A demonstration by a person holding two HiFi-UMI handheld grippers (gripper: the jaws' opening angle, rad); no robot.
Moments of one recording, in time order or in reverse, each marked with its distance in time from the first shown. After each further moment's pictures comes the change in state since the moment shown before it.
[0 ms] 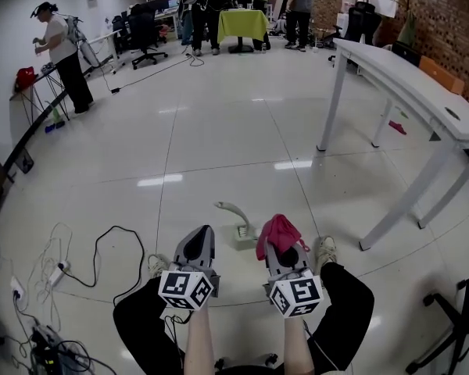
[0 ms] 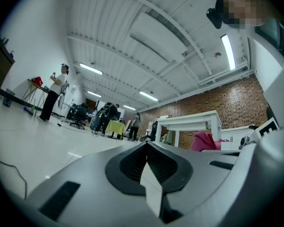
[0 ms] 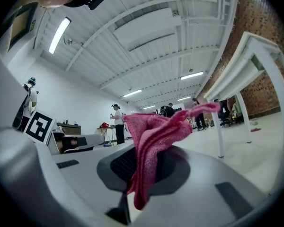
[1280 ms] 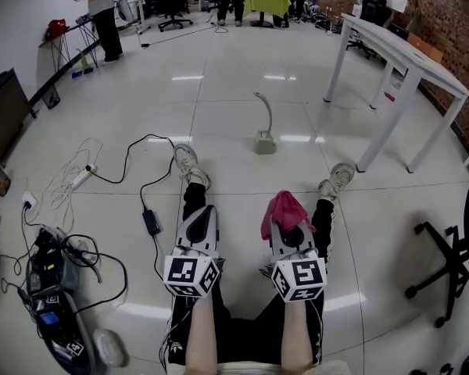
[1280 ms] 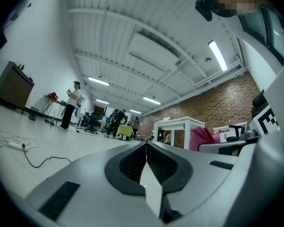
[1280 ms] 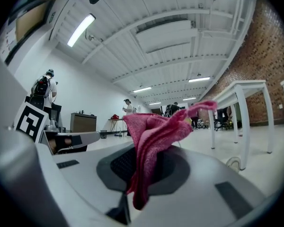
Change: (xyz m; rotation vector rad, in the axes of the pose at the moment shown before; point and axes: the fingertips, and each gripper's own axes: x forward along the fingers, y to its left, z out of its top) left arm -0.458 -0.118 -0.012 0.050 -0.024 0.105; right arm -0.361 0.272 -0.038 -0.101 0.075 0.021
